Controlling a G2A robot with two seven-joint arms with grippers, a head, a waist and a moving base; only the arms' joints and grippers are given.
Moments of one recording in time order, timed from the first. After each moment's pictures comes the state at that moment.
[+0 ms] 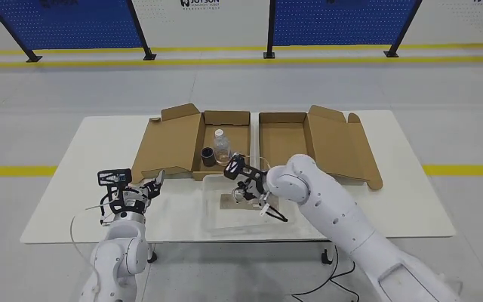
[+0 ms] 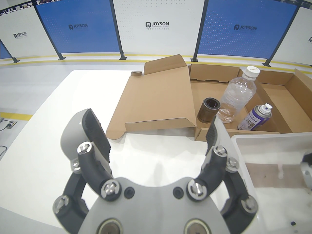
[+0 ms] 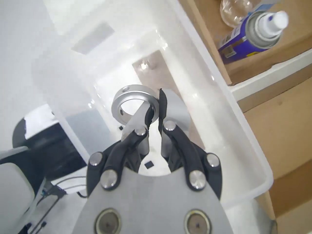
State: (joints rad) left arm 1.66 -1.35 -1.64 -1.90 1.36 0.10 -0.24; right arm -0.75 -1.36 0.77 -1.27 -0.80 -0.41 0.99
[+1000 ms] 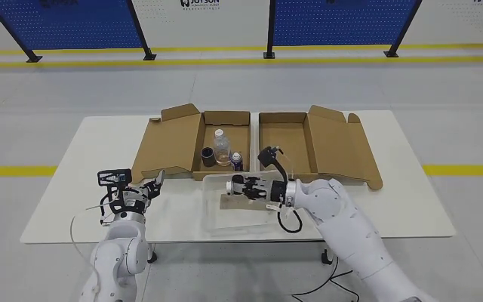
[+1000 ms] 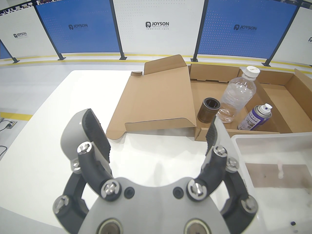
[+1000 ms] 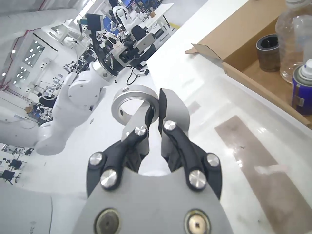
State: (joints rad) left arm 1.66 -1.35 -1.64 -1.90 1.36 0.10 -0.24; right arm -0.97 -1.31 0.96 -1.29 -0.22 -0.60 0.74
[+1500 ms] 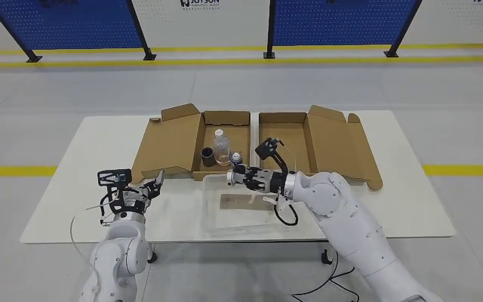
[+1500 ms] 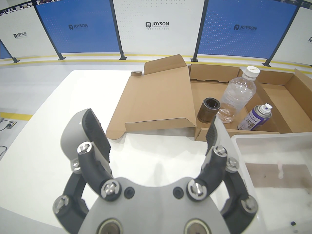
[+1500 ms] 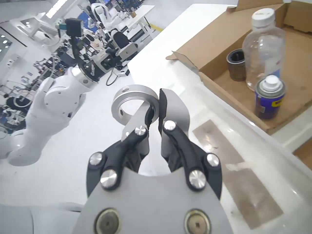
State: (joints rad) left arm 1.66 -1.35 -1.64 -1.90 1.36 0.10 -0.24; right arm -0.95 -1.30 0.98 -1.39 -0.45 -0.46 0.67
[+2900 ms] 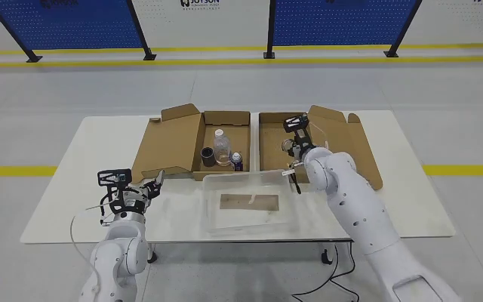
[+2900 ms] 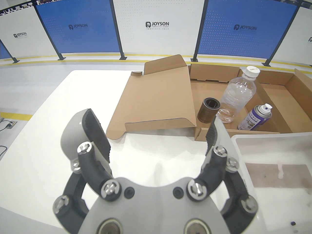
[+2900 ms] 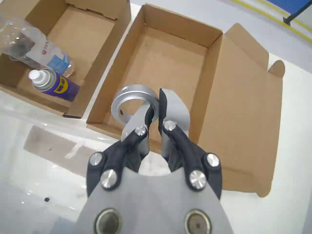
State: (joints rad) left arm 1.66 -1.35 -1.64 -1.90 1.36 0.10 -0.24; right arm -0.80 -1.32 1.00 -1.23 -1.16 0.14 0.77
